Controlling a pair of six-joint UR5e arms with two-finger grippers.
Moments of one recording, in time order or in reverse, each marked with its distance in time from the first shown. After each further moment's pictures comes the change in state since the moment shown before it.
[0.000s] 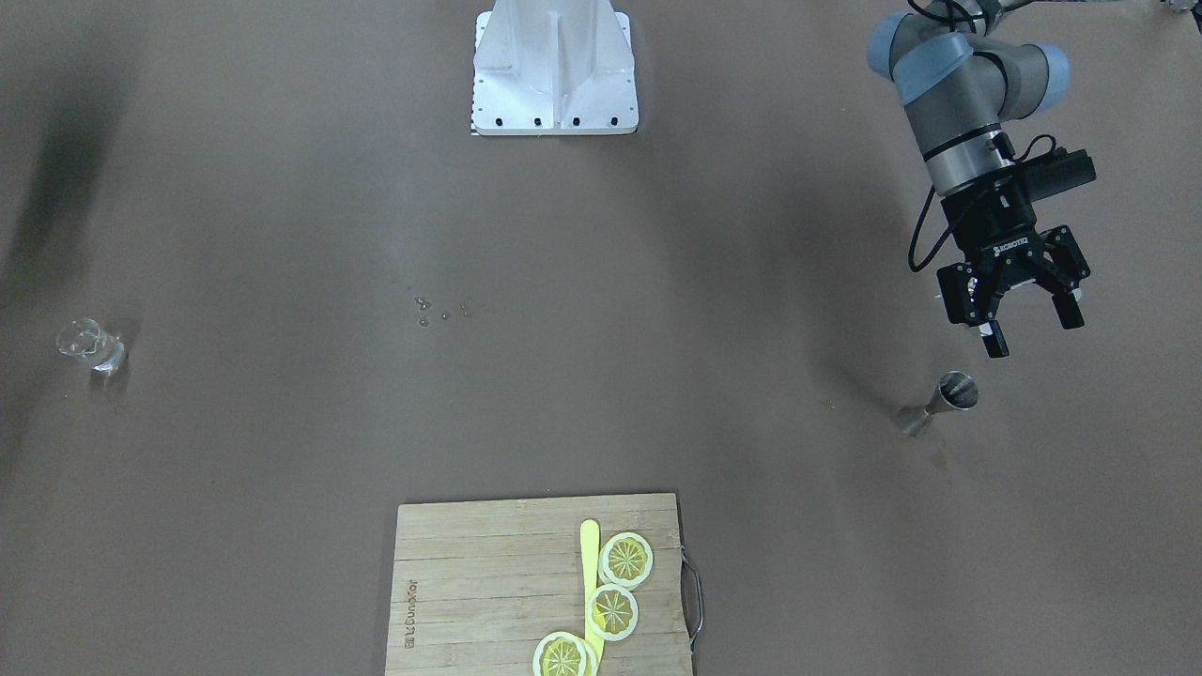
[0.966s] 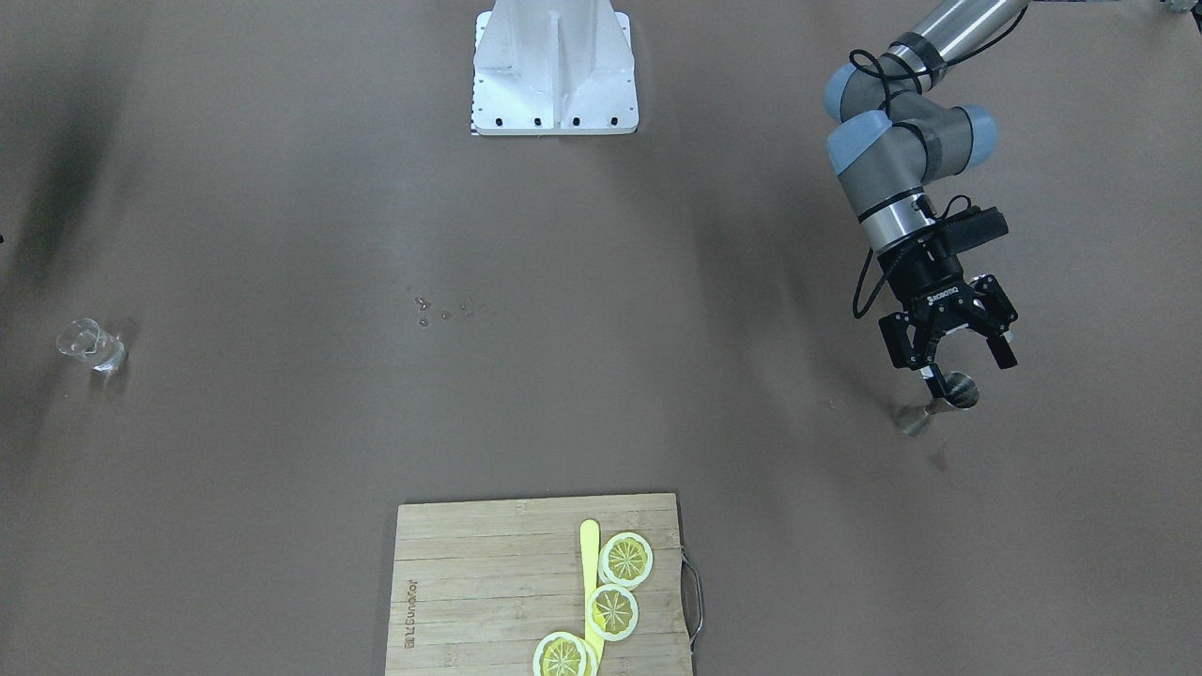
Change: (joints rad) left arm 0.080 -0.121 0.218 0.007 0.143 -0.169; right arm -0.086 0.028 -0.054 0.091 -0.065 0.044
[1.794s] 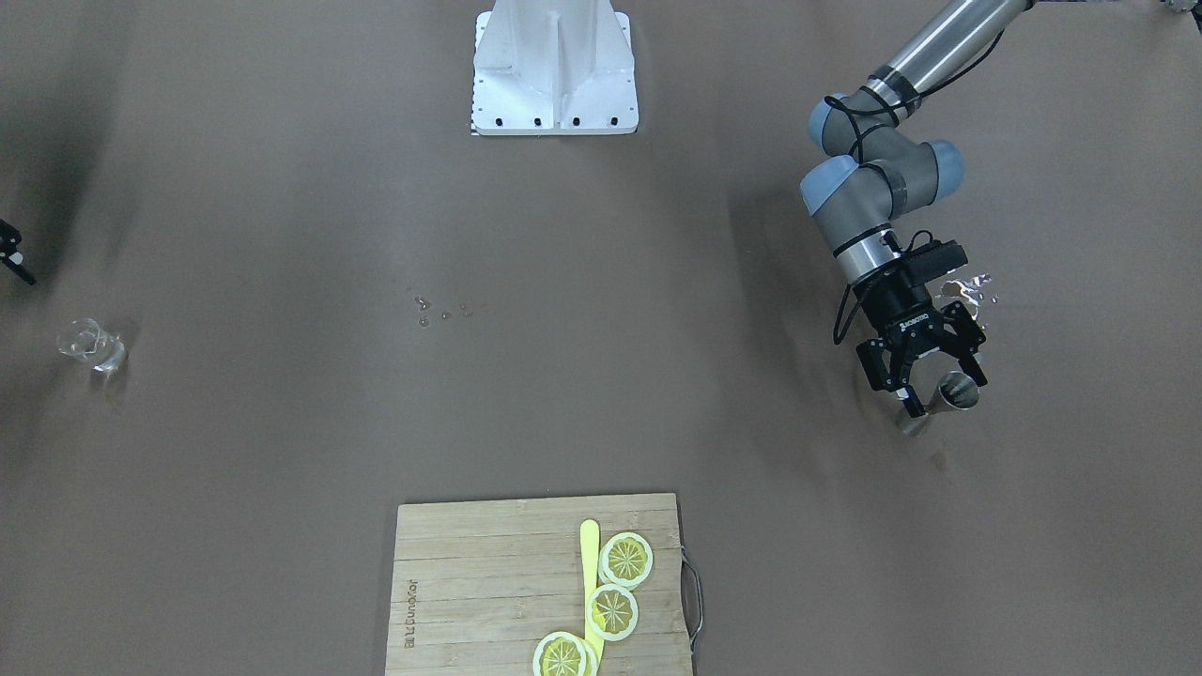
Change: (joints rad) left arm 0.047 -0.066 0.179 -0.008 0.087 -0.109; right arm -0.074 0.126 -0.264 0.376 -0.042 0.211
